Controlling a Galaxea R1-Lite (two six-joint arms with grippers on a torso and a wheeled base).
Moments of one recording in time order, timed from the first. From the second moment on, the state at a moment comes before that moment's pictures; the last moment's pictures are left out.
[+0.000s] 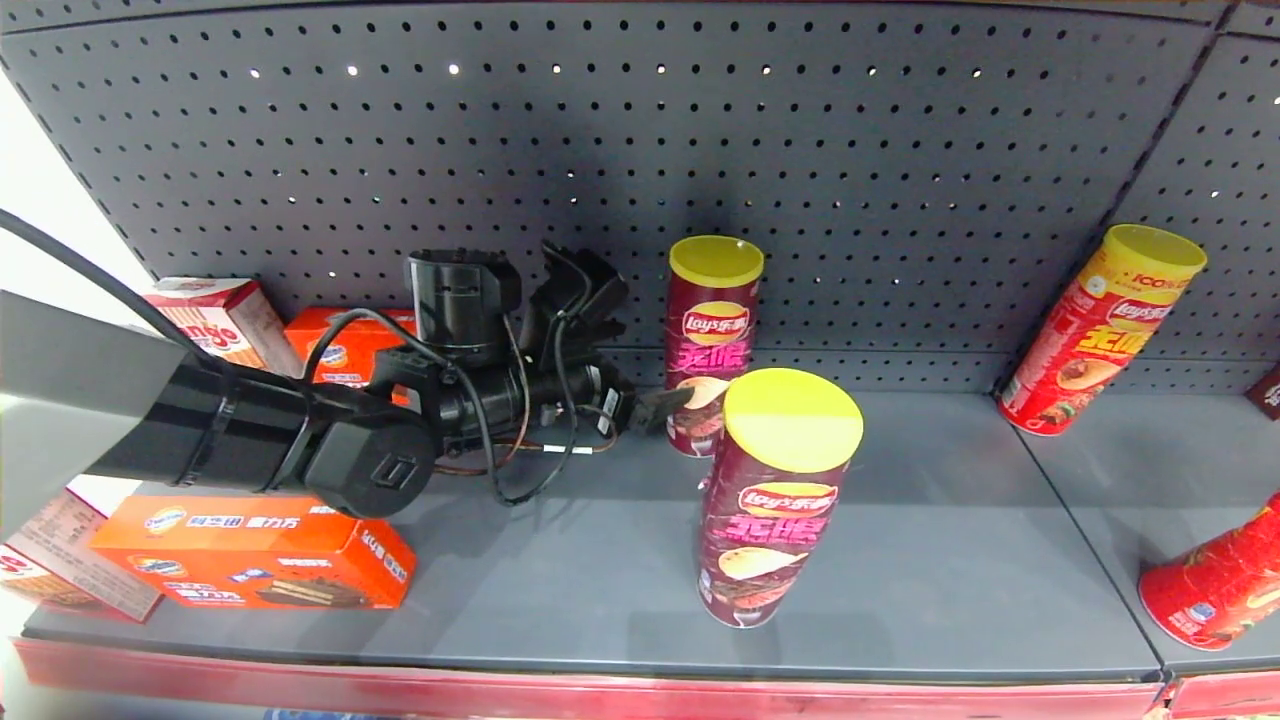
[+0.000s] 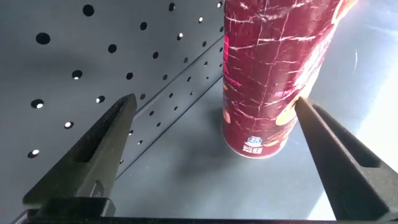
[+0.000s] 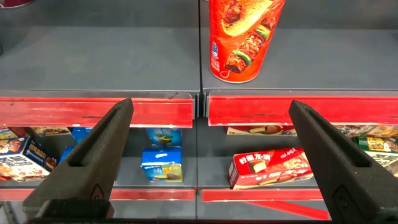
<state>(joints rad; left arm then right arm) -0.46 1.99 -1.18 -0.63 -0.33 0.30 -0.02 0.00 0.00 0.00 -0.02 0.00</state>
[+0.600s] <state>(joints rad) -0.50 1.89 -1.07 -0.64 -0.16 0.37 -0.02 0.00 0.00 0.00 -0.02 0.00</state>
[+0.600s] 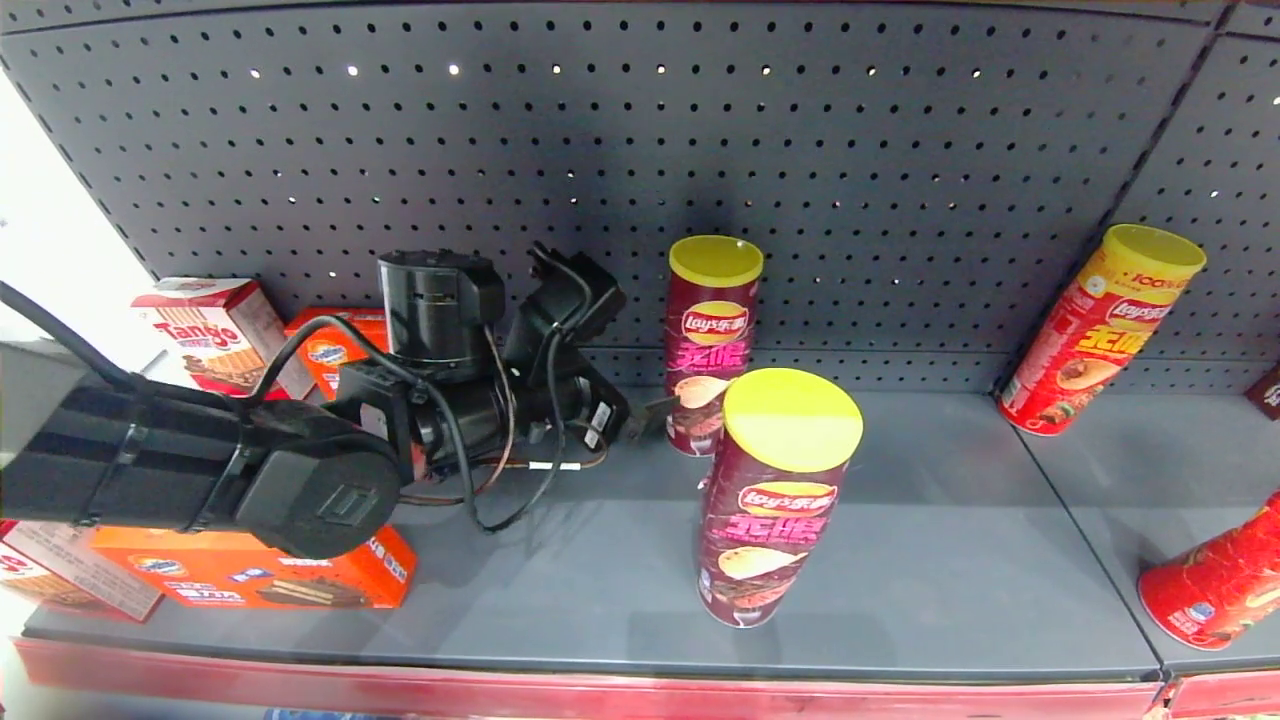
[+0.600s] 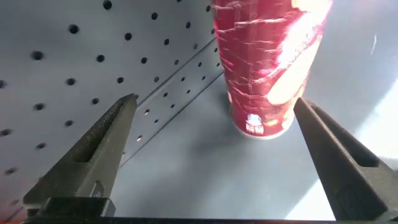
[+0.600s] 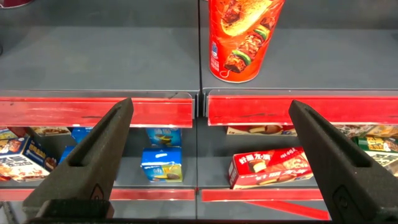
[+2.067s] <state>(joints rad) -0.53 1.97 -1.16 -0.66 0.08 0.42 -0.02 0.00 0.00 0.00 -0.02 0.00</state>
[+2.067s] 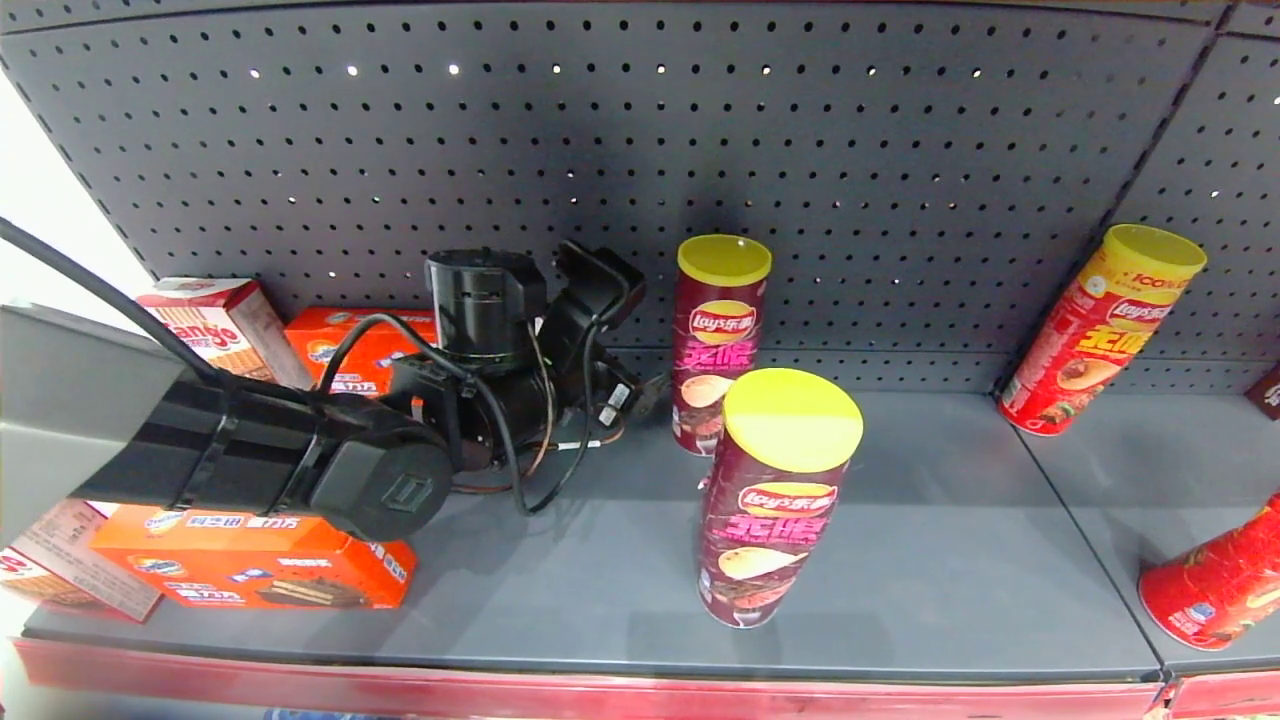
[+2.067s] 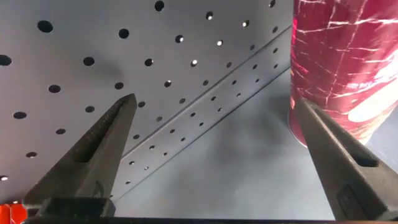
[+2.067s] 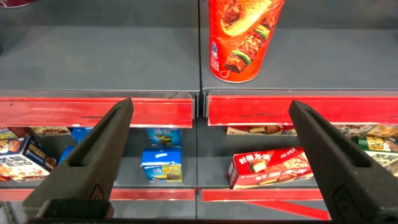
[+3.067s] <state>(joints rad) -0.54 1.92 -1.09 -0.67 0.12 0.38 -0.02 0.00 0.00 0.00 -0.02 0.00</state>
